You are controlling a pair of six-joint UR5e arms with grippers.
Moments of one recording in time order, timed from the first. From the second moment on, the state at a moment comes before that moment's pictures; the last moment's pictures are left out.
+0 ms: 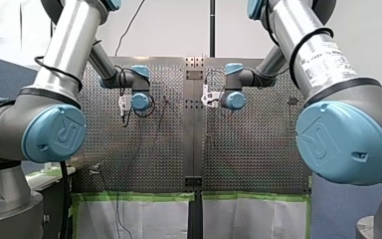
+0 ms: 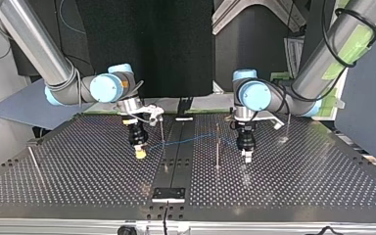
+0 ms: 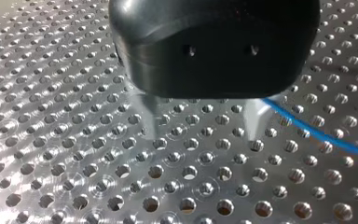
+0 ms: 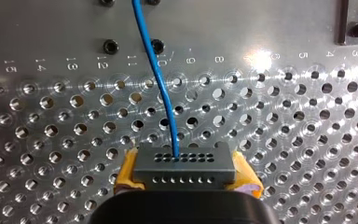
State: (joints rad) left arm -0.20 -1.97 -1.68 -2.54 -1.84 -1.61; right arm 2.11 -0.96 1.33 -0.48 1.51 1.61
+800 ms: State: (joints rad) left arm -0.21 -1.89 -1.76 -2.62 -1.83 -1.62; right arm 2.10 -0.96 1.33 -0.47 1.51 1.60
